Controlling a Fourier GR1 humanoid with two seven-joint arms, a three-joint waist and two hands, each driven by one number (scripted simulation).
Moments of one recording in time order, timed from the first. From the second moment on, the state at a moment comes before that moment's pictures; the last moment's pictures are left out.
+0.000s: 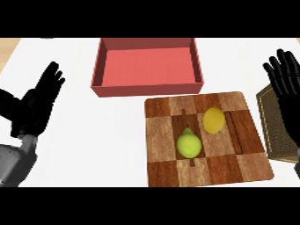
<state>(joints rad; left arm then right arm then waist) -0.27 0.51 -0.26 -1.48 0.42 0.35 0.12 -0.19 -0.55 0.18 -1.71 -0.41 -0.19 -0.17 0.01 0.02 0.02</state>
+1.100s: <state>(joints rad) -0.14 0.65 -0.22 -1.27 0.17 0.39 0.03 0.03 -0.47 0.20 -1.27 -0.01 -0.39 -0.73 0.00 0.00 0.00</state>
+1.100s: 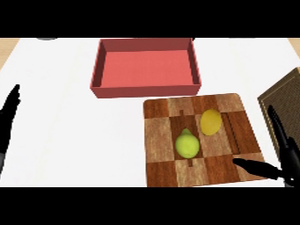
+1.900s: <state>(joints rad) -0.13 0.64 -0.19 -1.27 0.14 0.36 0.03 -0.18 -0.70 0.43 -1.43 0.39 -0.13 0.04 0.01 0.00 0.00</state>
